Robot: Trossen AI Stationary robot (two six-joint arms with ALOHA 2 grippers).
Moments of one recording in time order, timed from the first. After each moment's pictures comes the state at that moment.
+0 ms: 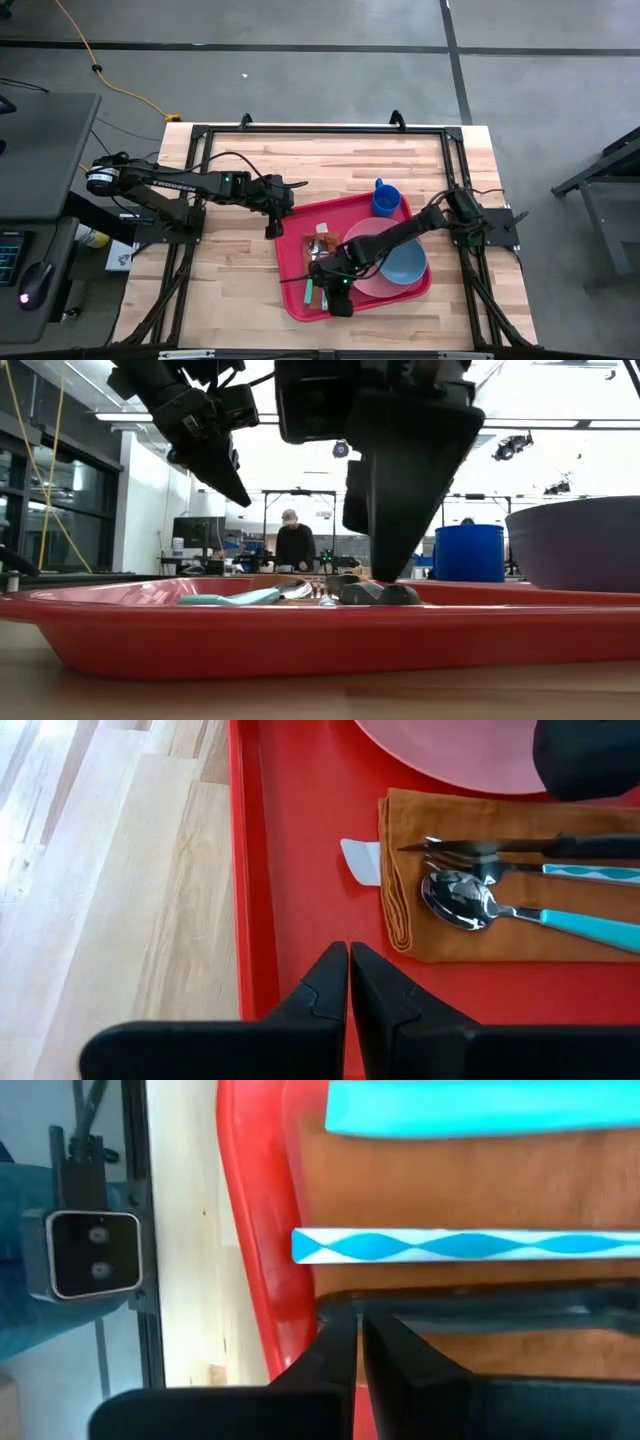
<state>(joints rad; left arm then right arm) 0.04 1.32 0.82 -0.34 -0.01 -0.06 0.36 2.10 1.53 -0.56 -0.32 0.49</state>
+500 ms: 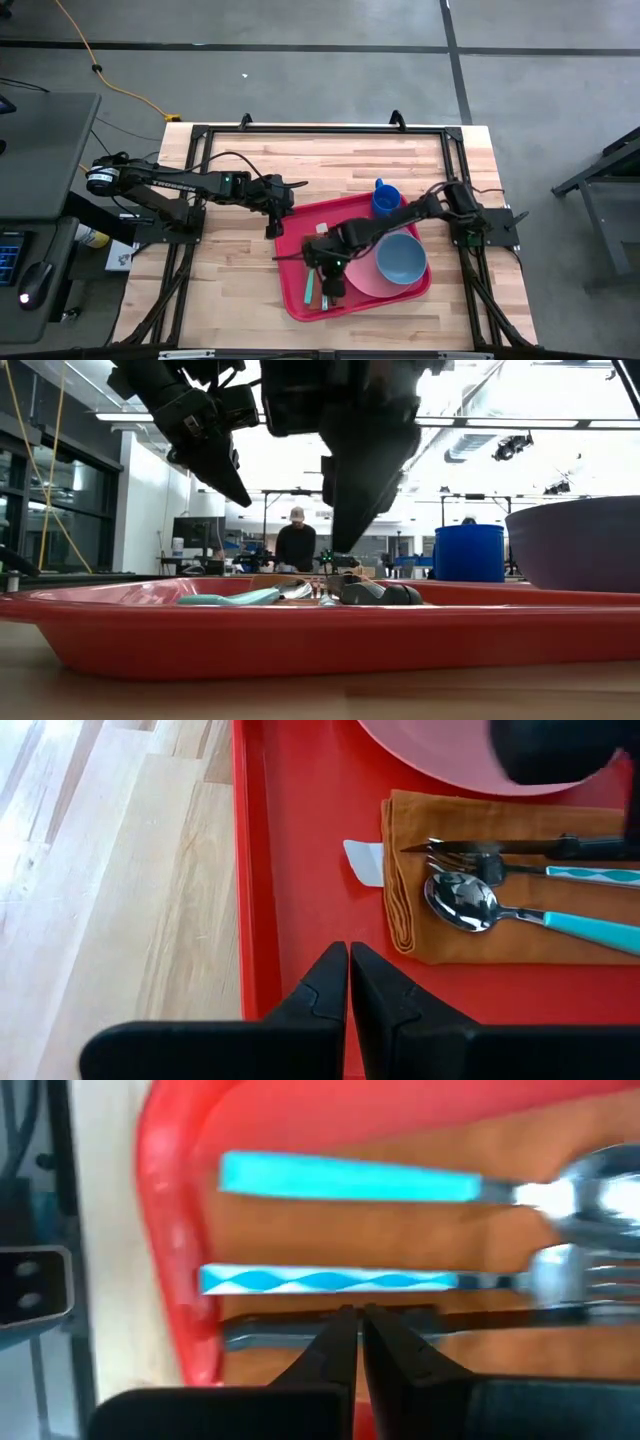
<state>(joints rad) 0.04 1.32 0.82 -0.34 -0.02 -0.06 0.28 2.10 1.63 -0.71 -0.24 0.38</state>
